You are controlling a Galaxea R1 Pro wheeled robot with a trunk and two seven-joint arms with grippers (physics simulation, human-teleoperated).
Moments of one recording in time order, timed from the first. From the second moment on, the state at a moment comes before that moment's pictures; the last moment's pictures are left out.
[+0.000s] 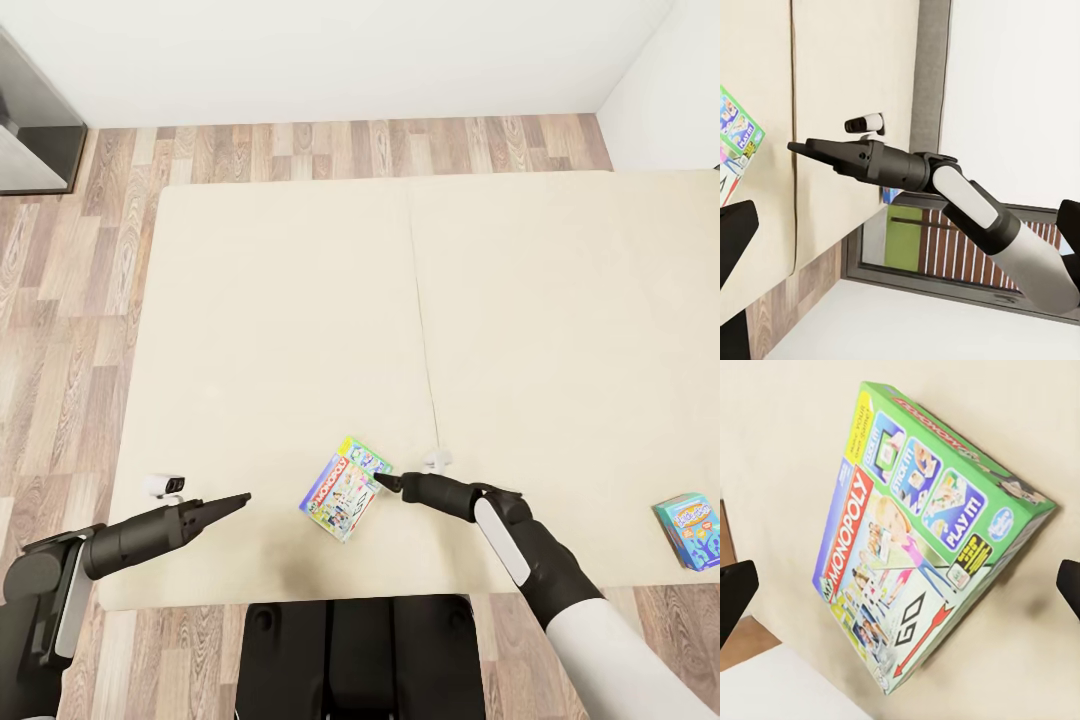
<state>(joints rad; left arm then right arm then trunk) -0.39 0.12 0.38 -1.46 0.11 0.97 -1.51 -0.67 -0.06 0.25 -0.99 -0.51 0.53 0.47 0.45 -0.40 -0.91</state>
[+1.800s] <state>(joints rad) -0.39 0.12 0.38 -1.46 0.11 0.97 -1.51 -0.67 -0.07 0.24 -0.99 -0.51 0.52 0.47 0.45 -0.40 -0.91</state>
